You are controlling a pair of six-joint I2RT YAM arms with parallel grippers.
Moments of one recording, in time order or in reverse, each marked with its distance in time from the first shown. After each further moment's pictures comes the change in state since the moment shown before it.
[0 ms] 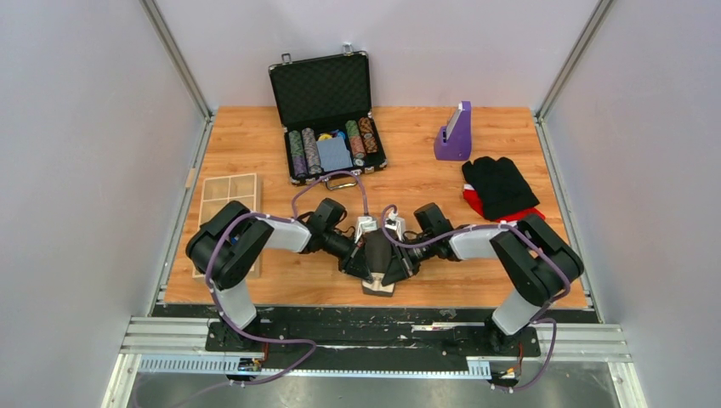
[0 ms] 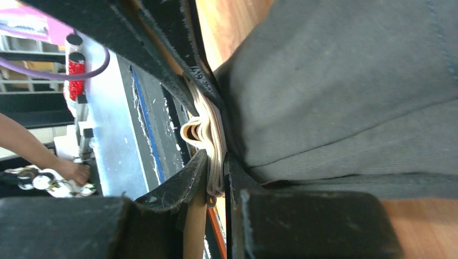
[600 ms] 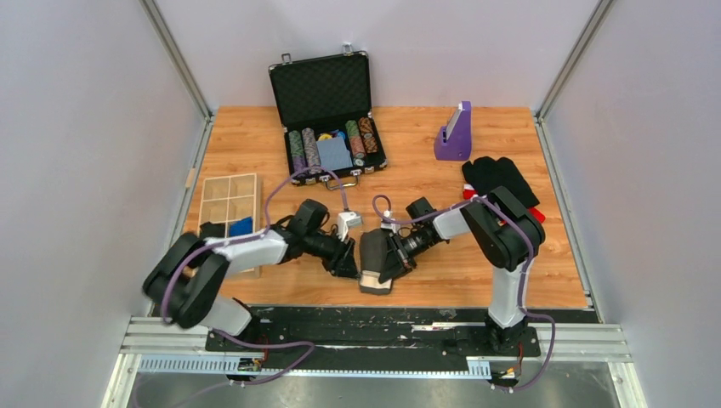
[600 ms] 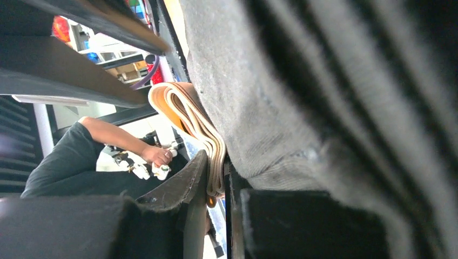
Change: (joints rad) left arm 0.015 -0.212 -0.095 -0.077 -0.209 -0.124; right arm -0.053 0.314 0.209 -0.212 -0.187 0.115
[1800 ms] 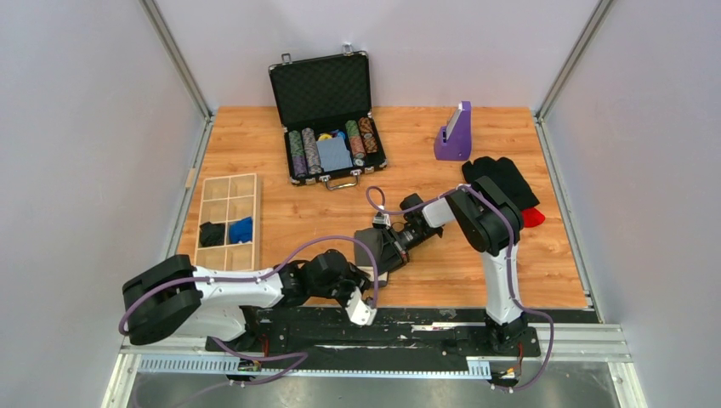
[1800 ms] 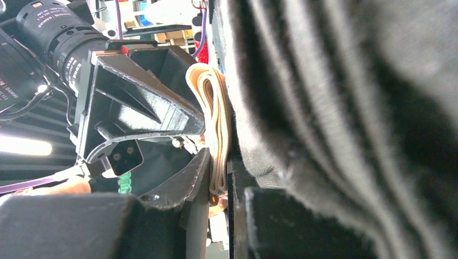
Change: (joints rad) left arm -0.485 -0.295 -0.204 0.122 -0.590 1.140; right arm -0.016 0.222 0.211 -0.212 -0.244 -0.208
